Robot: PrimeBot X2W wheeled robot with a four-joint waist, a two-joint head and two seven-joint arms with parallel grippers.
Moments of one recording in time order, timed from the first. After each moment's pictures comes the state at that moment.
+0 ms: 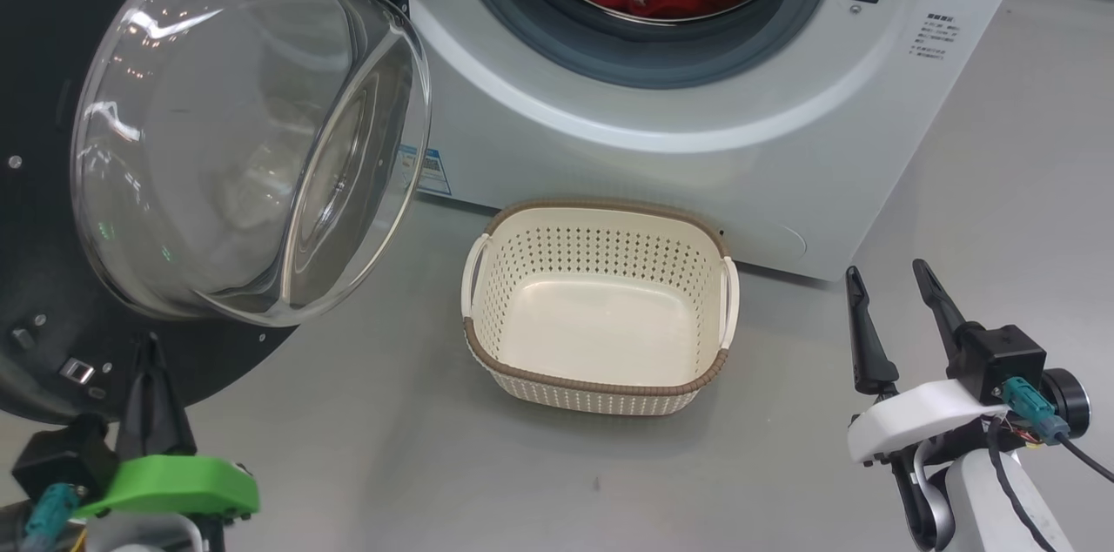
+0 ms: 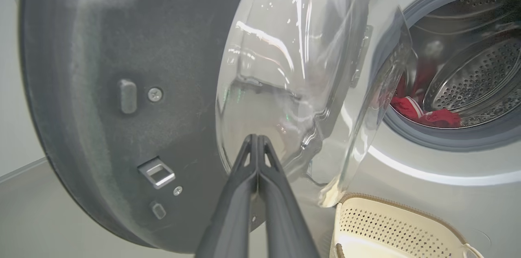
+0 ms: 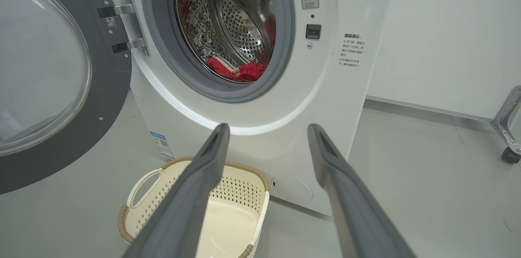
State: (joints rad) left arm -0.07 0.08 0.04 0.23 -0.40 0.11 -0.25; right arm -0.14 -0.05 0.04 0.32 0.15 0.06 -0.26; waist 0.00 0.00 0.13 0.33
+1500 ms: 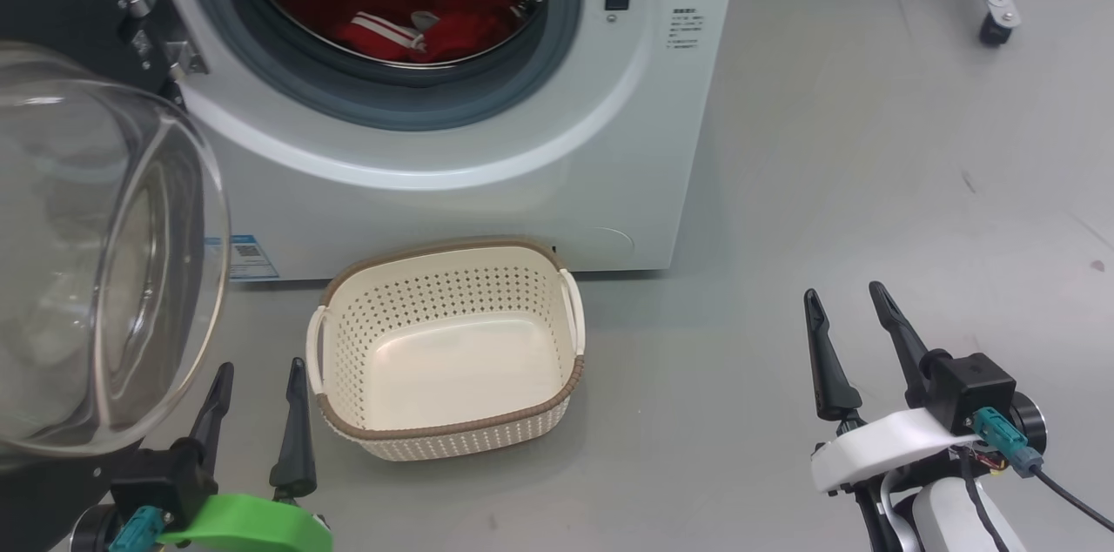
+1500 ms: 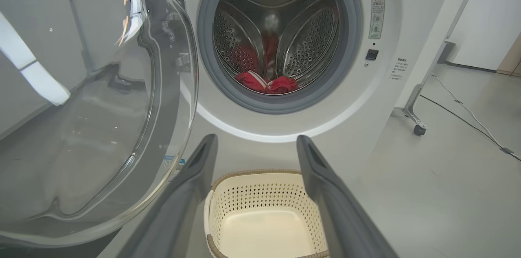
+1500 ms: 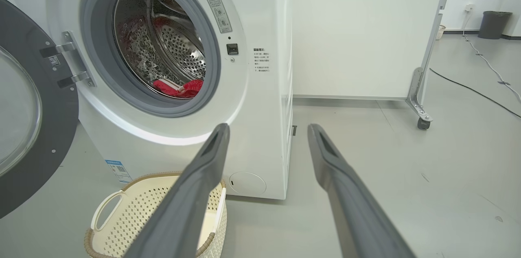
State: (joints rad) left arm 0.06 0.08 -0.12 0.07 -0.38 0.03 -0.17; right arm -0.07 -0.05 0.15 0.23 0.25 0.02 -0.26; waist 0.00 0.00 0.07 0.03
